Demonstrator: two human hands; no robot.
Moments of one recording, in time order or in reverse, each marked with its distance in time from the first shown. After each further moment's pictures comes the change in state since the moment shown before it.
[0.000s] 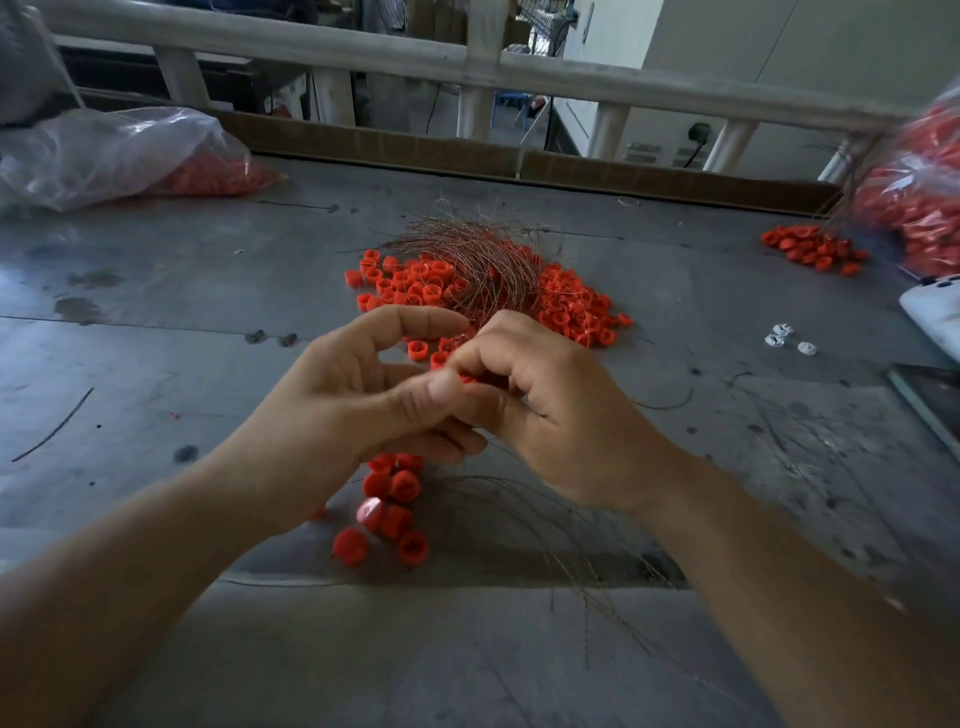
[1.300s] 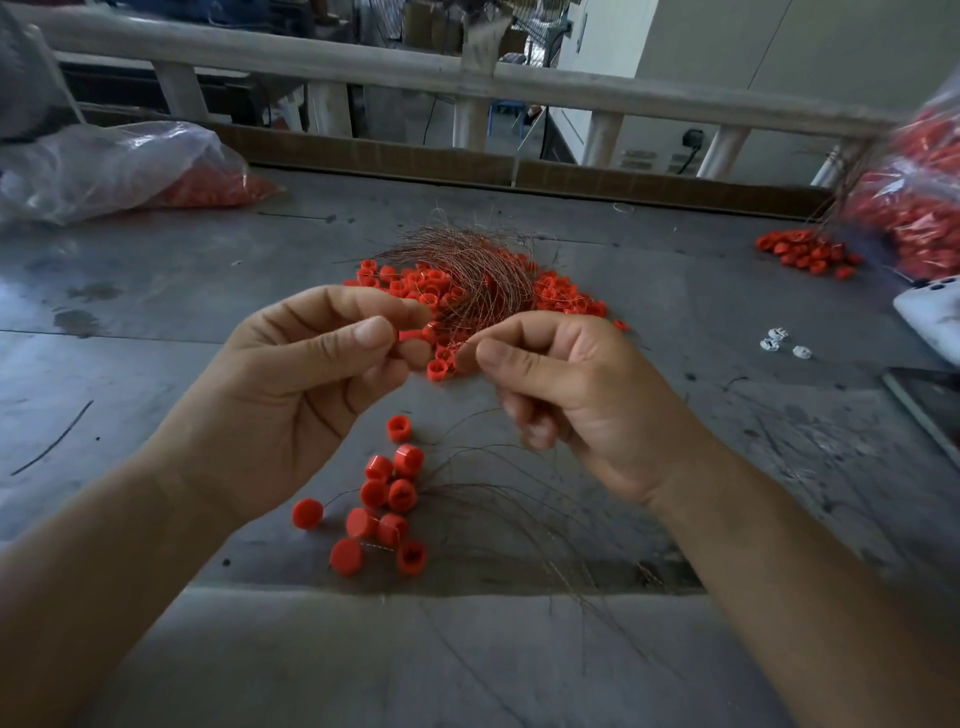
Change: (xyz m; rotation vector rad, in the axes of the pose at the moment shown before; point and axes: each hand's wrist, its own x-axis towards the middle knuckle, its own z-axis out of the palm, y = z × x) left_hand 0.004 0.010 -0.013 -0.246 0.114 0.117; right_hand 0.000 -0.006 -0.017 0.735 0.004 0.413
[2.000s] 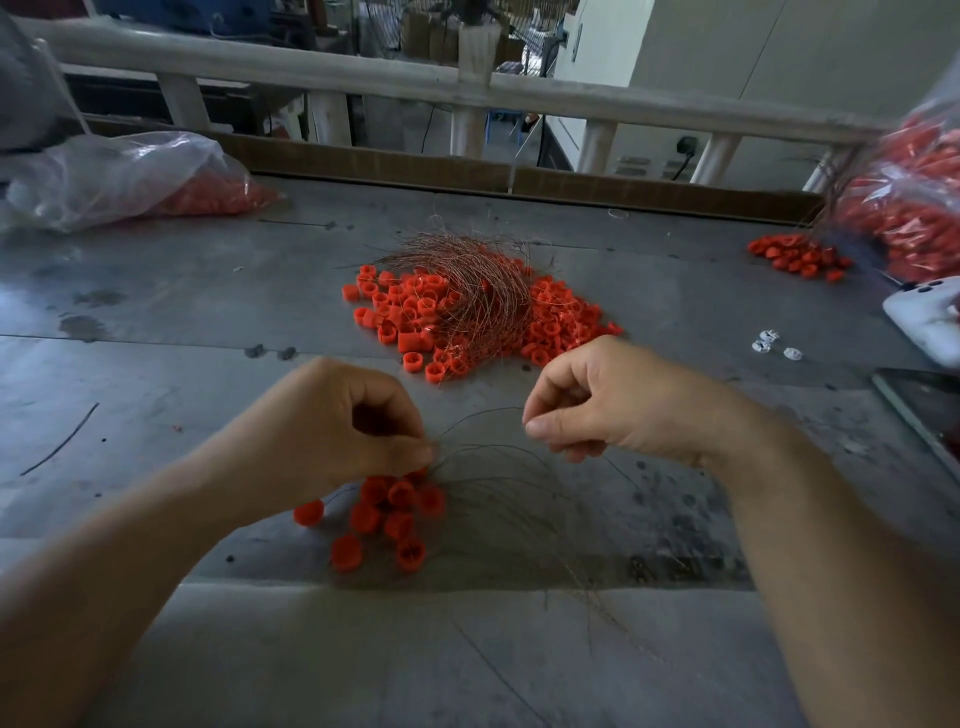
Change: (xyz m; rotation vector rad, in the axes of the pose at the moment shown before) left_hand 0.003 -0.013 -0.011 1.120 -0.087 -0.108; right_hand -0.002 -0.002 -0.038 -0.674 -0.074 0.282
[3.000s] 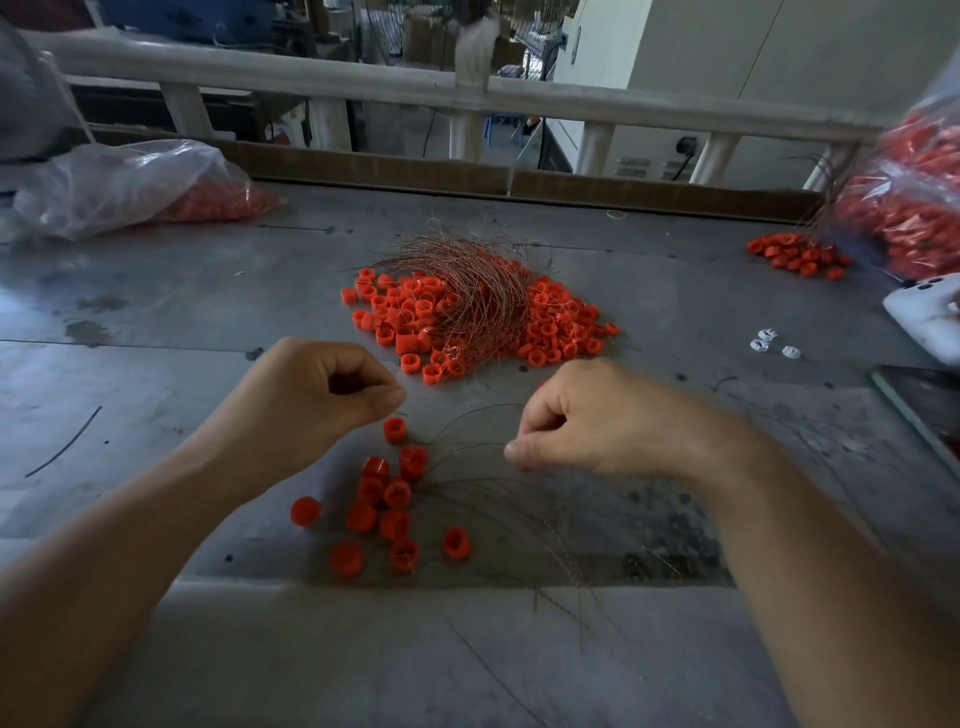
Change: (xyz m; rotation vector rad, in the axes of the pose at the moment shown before) left_hand 0.010 -0.014 -0.004 0.008 0.244 -0.027; right_hand 0.000 -0.006 0.009 -0.360 -0.023 -0.034
